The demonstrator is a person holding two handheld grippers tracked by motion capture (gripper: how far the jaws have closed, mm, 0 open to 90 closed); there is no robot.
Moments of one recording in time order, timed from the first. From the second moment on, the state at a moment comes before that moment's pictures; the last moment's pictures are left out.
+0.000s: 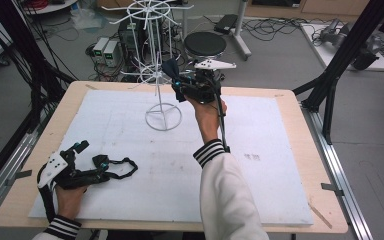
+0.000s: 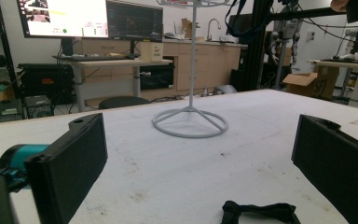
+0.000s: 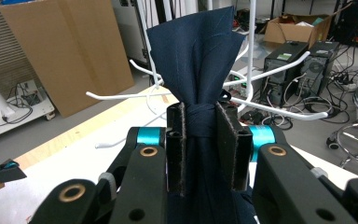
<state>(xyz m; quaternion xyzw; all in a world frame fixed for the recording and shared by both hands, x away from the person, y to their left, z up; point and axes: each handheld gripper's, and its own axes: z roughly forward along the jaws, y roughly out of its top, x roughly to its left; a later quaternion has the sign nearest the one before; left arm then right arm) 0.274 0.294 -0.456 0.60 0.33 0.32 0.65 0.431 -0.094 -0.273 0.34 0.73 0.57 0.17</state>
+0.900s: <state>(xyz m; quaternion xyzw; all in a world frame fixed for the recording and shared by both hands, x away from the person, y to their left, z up) 0.274 0.294 -0.456 0.60 0.33 0.32 0.65 0.434 -0.079 -0.274 0.32 0.75 0.55 0.18</state>
